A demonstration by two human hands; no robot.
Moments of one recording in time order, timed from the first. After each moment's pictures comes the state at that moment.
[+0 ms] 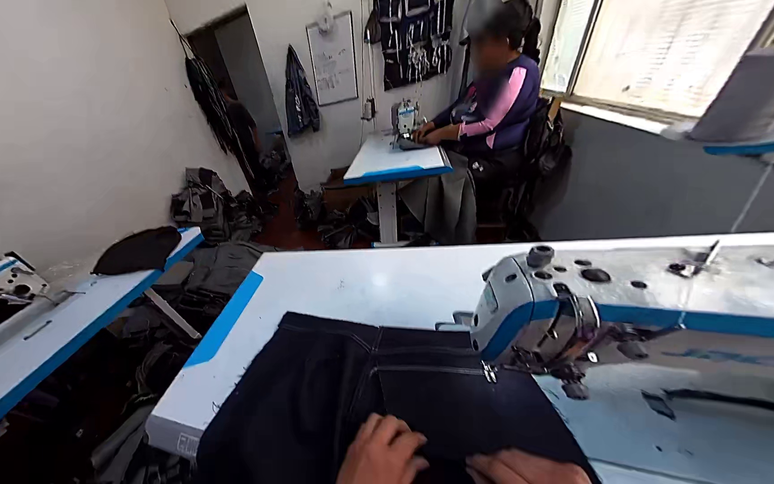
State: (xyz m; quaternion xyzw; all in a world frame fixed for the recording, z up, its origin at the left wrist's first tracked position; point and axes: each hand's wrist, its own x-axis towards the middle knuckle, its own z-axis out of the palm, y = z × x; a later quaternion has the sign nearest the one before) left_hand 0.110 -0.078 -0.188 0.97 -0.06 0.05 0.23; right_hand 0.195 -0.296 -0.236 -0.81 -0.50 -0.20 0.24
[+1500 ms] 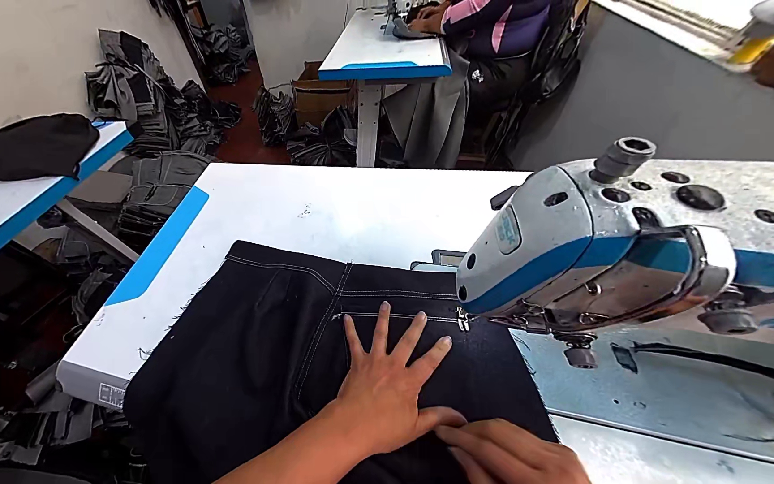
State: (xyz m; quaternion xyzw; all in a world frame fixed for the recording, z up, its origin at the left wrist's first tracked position) left_hand 0.186 -0.102 -0.210 0.98 -0.12 -0.11 0.14; right_hand 0.185 -0.317 -0.228 -0.82 -0.48 -0.11 0.28
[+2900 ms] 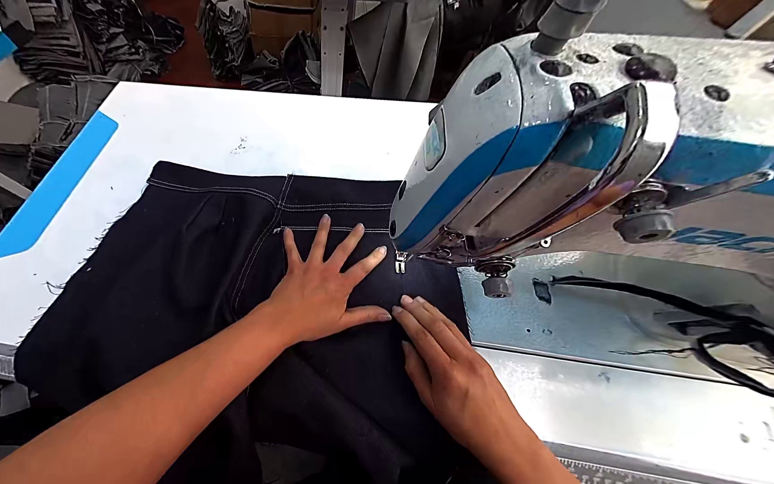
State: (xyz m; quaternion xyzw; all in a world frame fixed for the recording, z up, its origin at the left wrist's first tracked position) left_hand 0.230 -0.086 -0.226 0.98 -0.15 0.02 0.09; right_hand 0.209 -0.325 -0.260 -0.87 -0.39 -0.18 0.23
